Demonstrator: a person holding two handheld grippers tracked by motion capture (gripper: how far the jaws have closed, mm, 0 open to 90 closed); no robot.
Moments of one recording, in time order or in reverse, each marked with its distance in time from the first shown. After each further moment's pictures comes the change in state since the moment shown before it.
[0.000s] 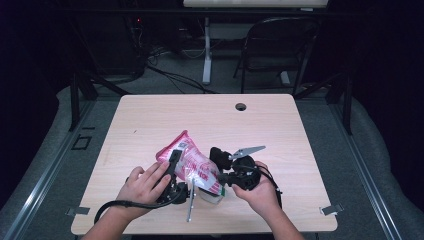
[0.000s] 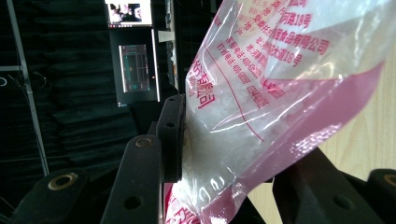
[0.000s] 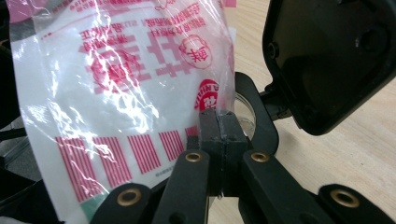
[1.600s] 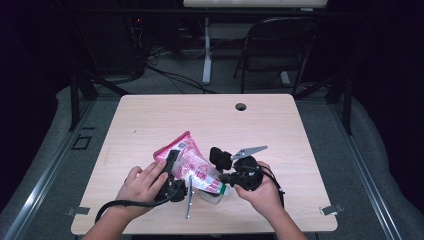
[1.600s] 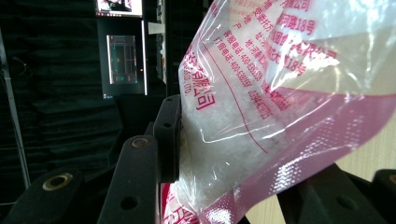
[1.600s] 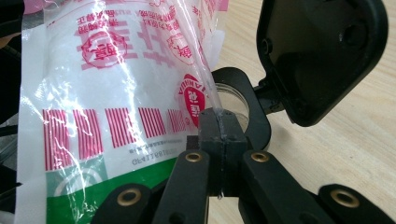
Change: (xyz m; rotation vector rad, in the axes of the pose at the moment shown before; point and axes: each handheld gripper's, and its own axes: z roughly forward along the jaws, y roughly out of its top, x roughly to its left) left arm -0.002 -0.006 0.005 0.020 -0.049 -0.065; right arm -0.001 -0.001 -0.006 0.007 -0.010 -0.010
